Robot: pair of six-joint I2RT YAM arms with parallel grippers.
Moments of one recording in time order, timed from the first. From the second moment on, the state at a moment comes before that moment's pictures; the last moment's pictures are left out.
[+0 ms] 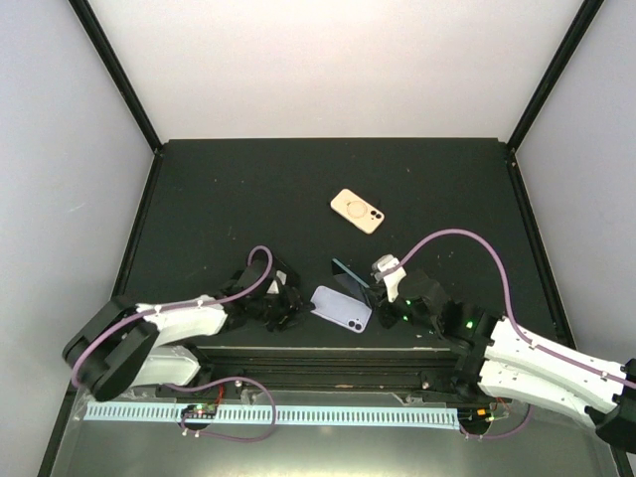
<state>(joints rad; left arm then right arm) -0.69 1.26 0.33 0.11 0.48 -1.34 1.01 0.76 0.53 -0.38 0.16 0.27</state>
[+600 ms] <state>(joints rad) -0.71 1.49 0.55 0.04 0.37 -1.20 0.93 0.71 0.35 -0.26 0.06 0.45</state>
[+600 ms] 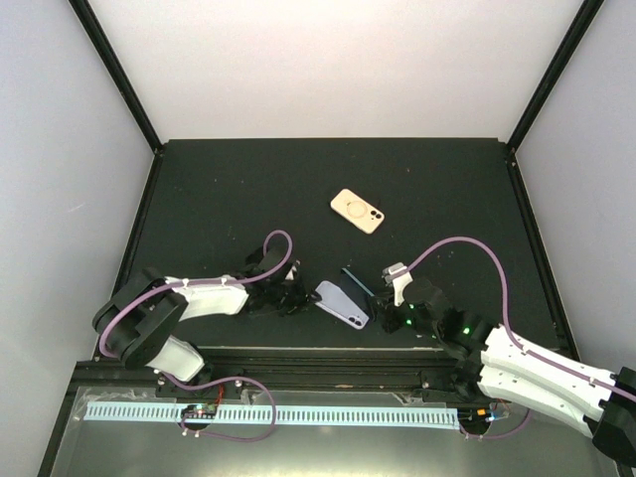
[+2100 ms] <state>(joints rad) -0.60 1.57 0.69 -0.08 0.33 -0.78 0.77 1.03 0.21 0.35 -0.13 0.55</state>
